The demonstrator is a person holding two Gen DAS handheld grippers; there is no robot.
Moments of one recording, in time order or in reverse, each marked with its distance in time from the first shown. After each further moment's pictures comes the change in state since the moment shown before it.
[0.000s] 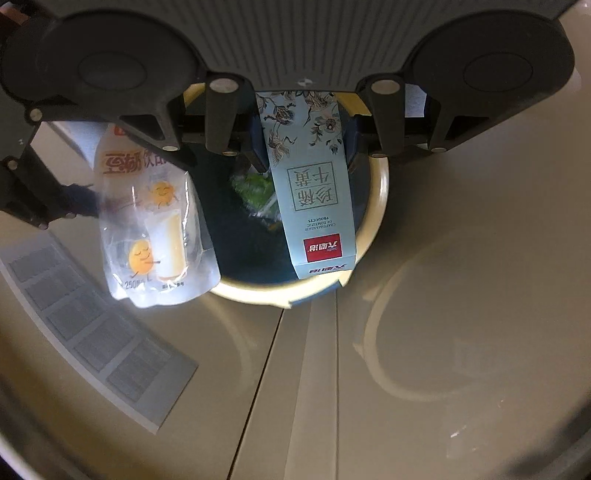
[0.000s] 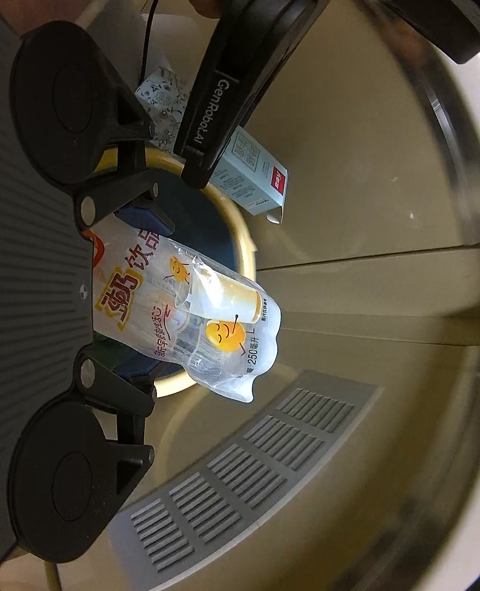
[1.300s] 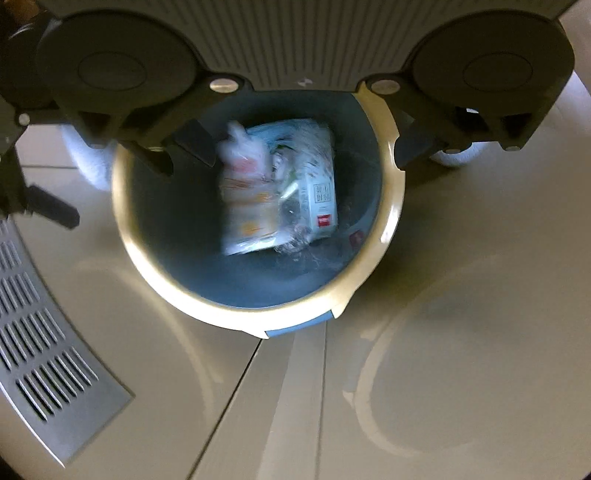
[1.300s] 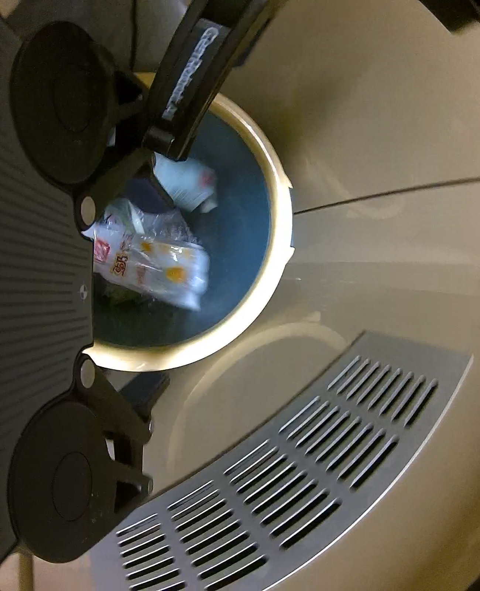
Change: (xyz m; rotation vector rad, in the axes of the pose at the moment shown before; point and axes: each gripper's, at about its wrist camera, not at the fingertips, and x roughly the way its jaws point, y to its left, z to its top) left arm 0.049 0.008 0.022 -0.109 0.131 -0.004; right arm 0.057 -0.017 0.013 0.044 0.095 -0.103
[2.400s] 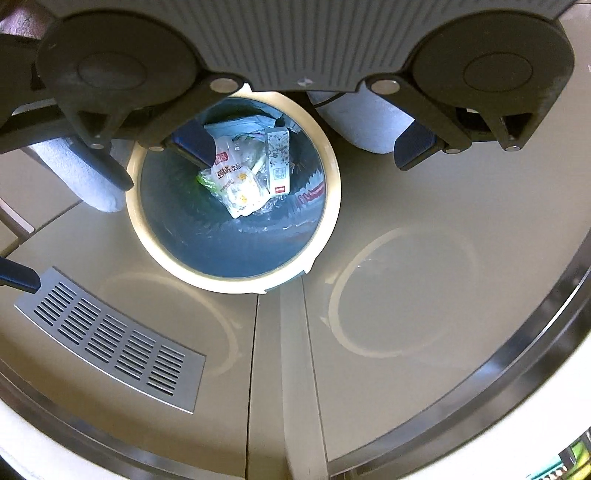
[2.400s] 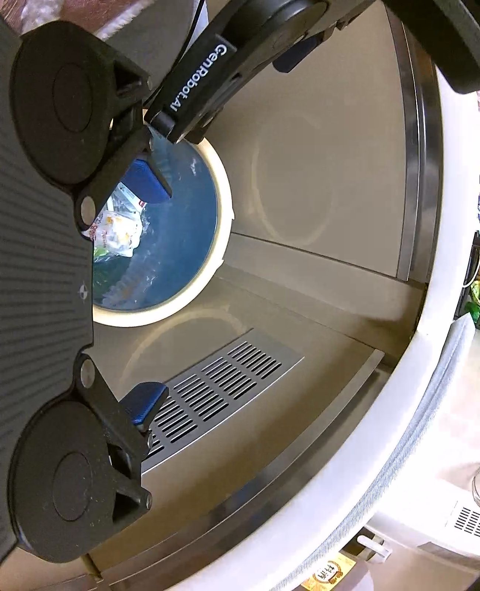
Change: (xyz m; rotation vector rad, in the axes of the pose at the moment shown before) left arm -0.103 -0.009 -0.092 0.170 -0.326 0.154; right arm -0.122 0.040 -0.046 -0.243 -0.318 -0.141
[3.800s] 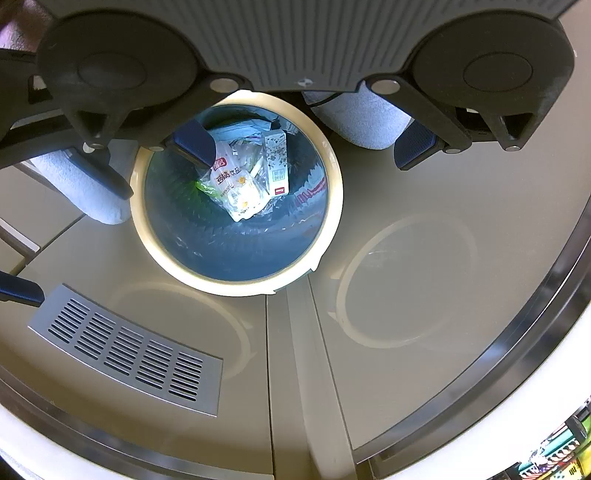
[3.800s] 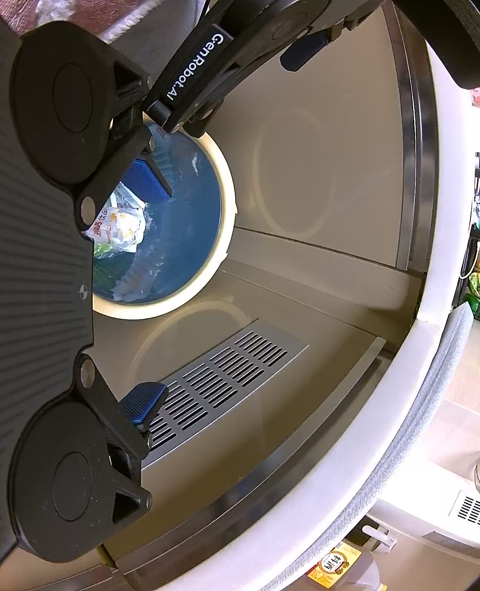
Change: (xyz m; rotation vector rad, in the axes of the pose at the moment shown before) left arm -0.005 -0.013 -0.006 0.070 -0.002 0.010; right arm -0.006 0.000 -0.006 0.022 0.000 -0.014
